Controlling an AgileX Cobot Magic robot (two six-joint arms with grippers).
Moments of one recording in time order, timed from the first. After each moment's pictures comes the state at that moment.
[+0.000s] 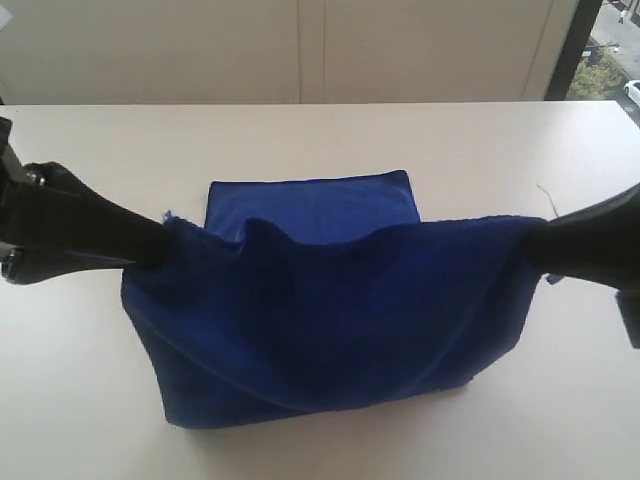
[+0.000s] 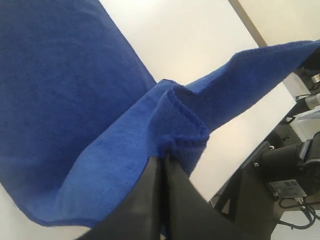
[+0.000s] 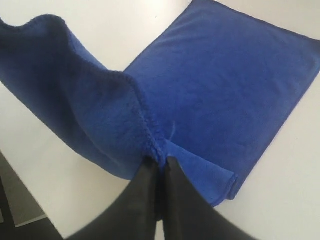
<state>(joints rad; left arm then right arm) -0.55 0.90 -0.83 -0.69 0.84 0.23 0.20 0.79 -0.83 0.62 1.03 -0.63</state>
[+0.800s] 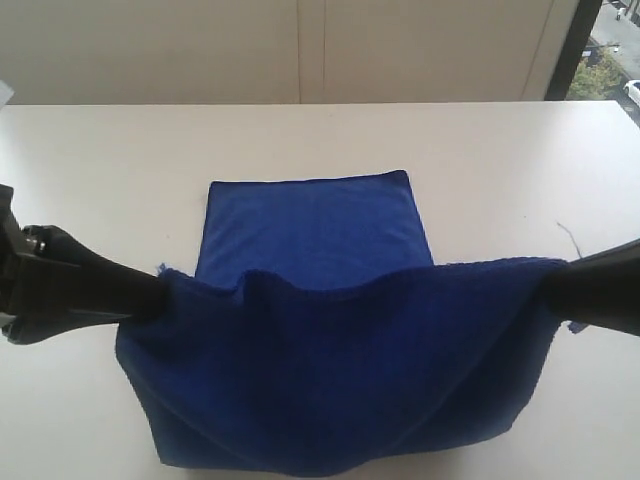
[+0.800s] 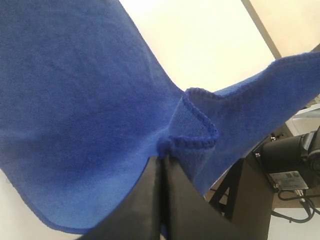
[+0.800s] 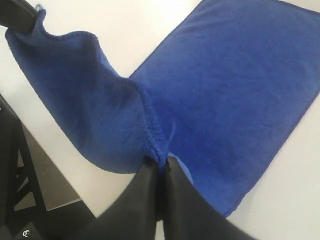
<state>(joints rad) -0.55 0.86 -0.71 -0.74 0.80 0.25 0.20 0.72 -0.83 0.63 1.15 -0.56</state>
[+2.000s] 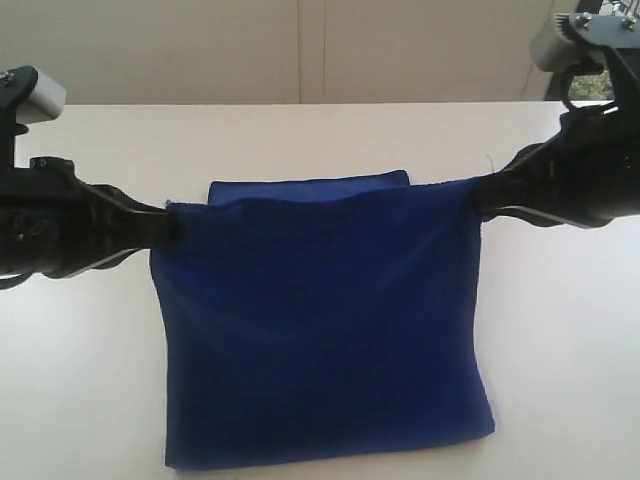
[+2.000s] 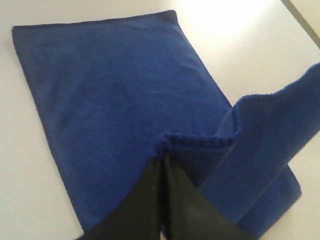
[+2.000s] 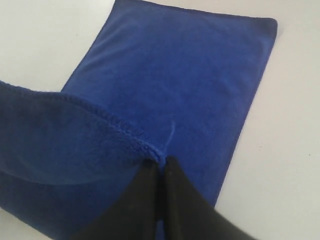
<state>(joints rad) -0.55 1.06 -0.62 -0.75 0.27 0.38 0.20 1.17 -0.83 0.66 0.67 -0.59</state>
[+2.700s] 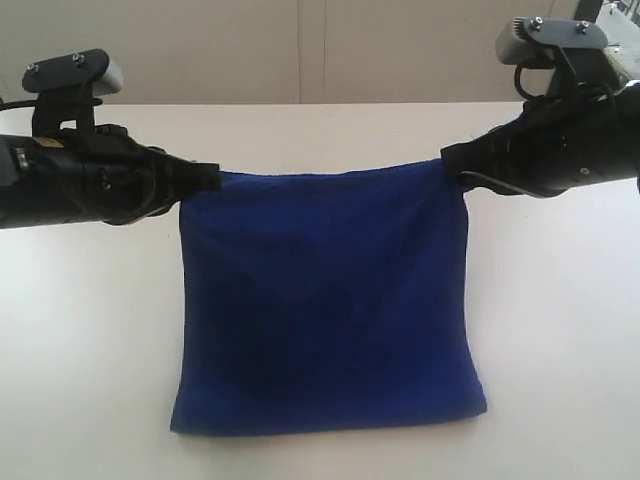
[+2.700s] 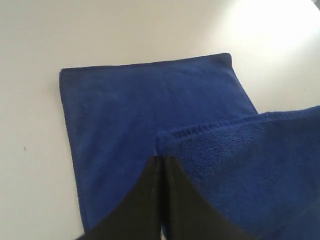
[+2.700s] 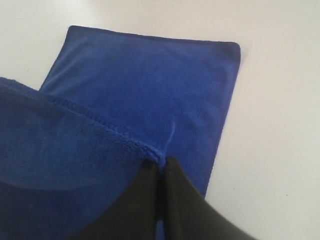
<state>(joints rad) -0.55 1.35 -0.75 -0.75 0.04 0.37 0.20 1.39 -0.89 0.73 0.47 -0.64</state>
